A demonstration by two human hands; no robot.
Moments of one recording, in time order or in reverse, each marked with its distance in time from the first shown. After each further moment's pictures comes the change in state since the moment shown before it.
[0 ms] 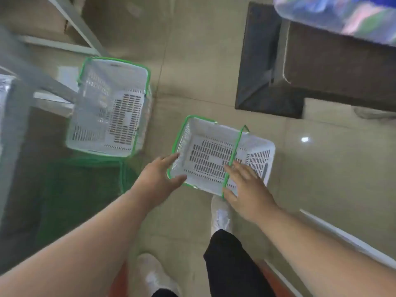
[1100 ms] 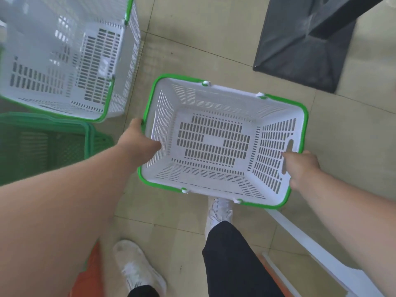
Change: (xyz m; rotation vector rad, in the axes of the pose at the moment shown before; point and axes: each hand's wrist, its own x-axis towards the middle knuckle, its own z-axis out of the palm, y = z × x) left_hand 0.127 -0.103 0.078 -0.216 0.024 -0.440; right_hand 0.131 0.153 0.069 0.711 0.432 1.006
